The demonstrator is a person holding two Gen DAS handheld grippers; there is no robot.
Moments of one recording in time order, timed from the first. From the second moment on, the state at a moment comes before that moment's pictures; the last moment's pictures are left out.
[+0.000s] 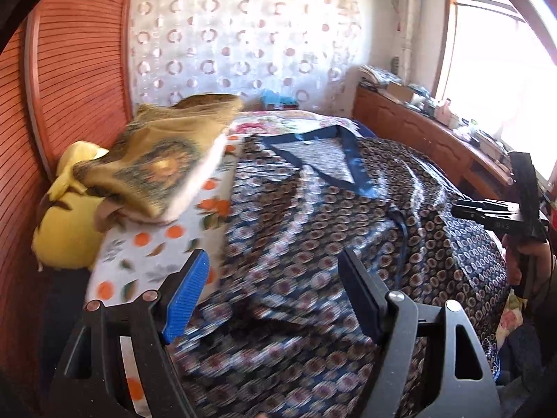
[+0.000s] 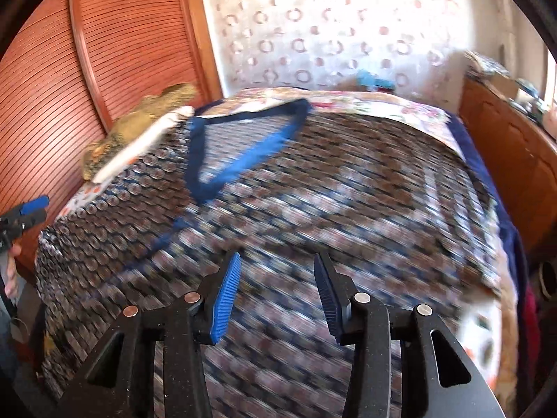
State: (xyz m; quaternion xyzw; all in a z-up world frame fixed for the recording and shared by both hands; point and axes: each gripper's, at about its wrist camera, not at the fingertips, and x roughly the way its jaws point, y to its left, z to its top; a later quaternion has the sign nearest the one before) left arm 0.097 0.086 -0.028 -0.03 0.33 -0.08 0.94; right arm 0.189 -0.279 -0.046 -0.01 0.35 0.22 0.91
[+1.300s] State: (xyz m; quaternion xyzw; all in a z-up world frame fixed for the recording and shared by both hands) left arm 0.173 -0.061 -0.086 0.08 0.42 -0.18 0.89; right arm 0.253 -0.417 -0.082 0.05 0.39 0.05 0.92
